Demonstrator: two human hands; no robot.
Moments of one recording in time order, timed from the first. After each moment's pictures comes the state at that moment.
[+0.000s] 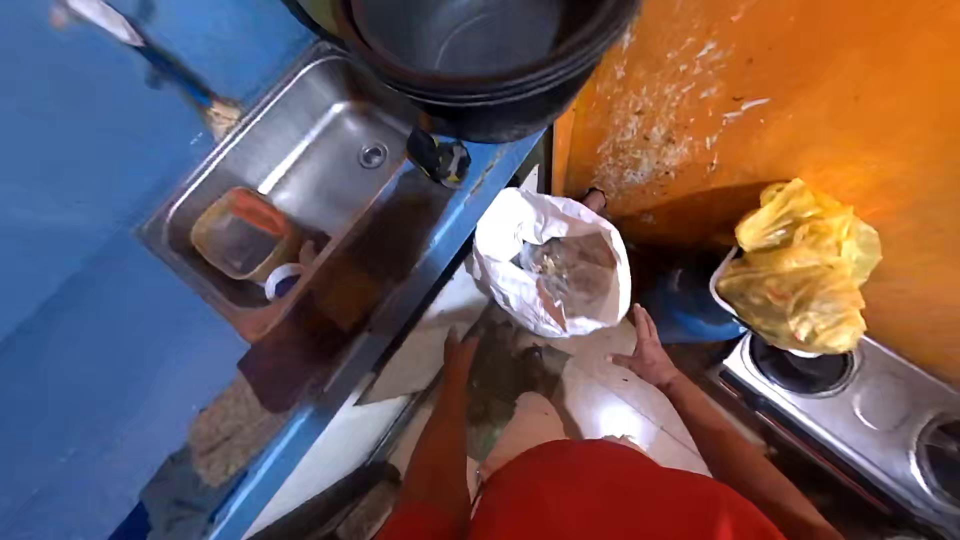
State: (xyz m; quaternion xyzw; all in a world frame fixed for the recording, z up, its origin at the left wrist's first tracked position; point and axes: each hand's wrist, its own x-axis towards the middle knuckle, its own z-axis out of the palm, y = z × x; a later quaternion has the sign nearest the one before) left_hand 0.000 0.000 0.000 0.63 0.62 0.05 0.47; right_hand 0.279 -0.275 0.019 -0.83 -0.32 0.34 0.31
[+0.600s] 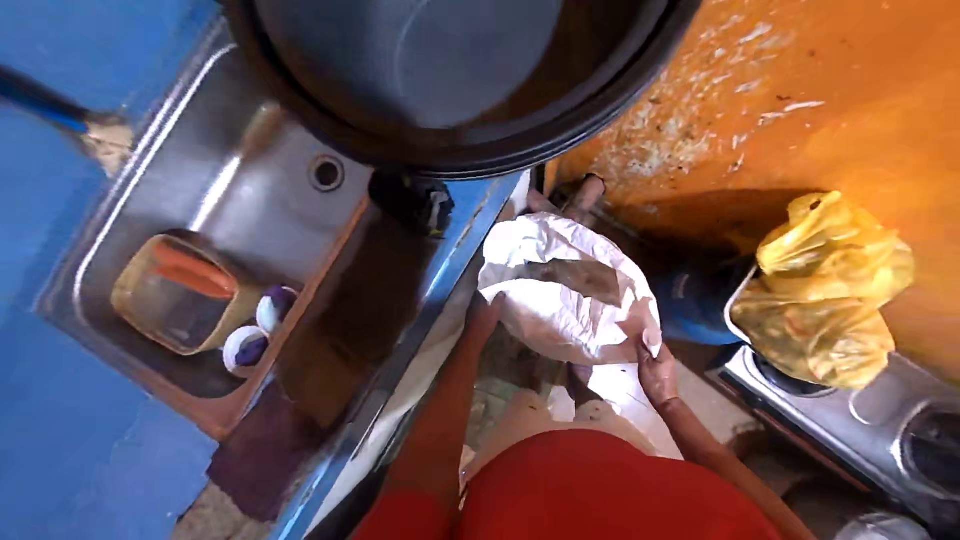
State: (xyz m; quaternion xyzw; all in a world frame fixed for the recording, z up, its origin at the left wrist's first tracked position) left_hand 0.160 0.096 0.011 0.72 0.51 -0.04 0.46; right_hand 0.301 -0.198 0.041 -0.87 -0.12 0.24 0.41
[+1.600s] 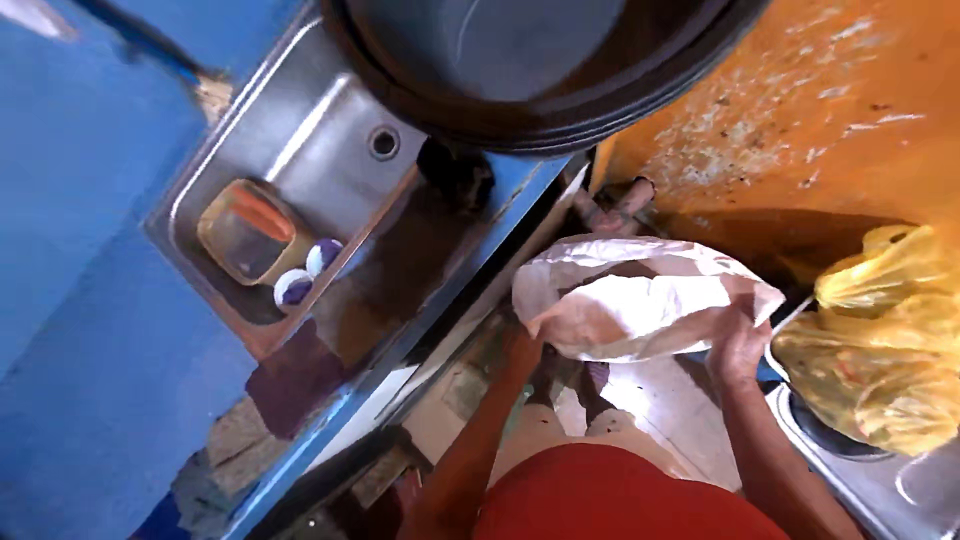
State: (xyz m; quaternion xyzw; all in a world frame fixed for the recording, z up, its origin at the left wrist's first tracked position) left_hand 0.146 -0.001 0.080 0.70 0.56 -0.08 0.43; right_hand 0.387 -0.175 0.061 -0.75 -0.03 0.16 0.63
